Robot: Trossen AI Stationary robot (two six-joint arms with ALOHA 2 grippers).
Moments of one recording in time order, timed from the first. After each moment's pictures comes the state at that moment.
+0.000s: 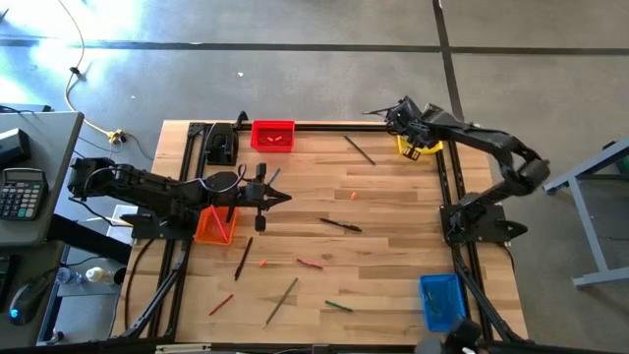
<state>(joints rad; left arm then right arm) 0.18 1.16 0.34 0.62 -0.01 0.18 -0.85 1.45 0.96 -0.73 0.55 -0.45</state>
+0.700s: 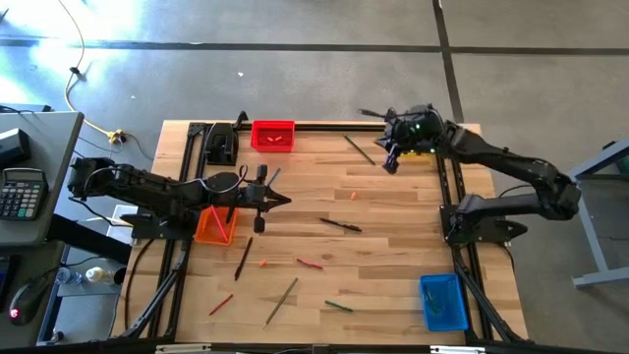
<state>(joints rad) 0.18 1.16 0.34 0.60 0.02 0.17 -0.58 1.10 0.91 -0.41 -0.09 -0.23</state>
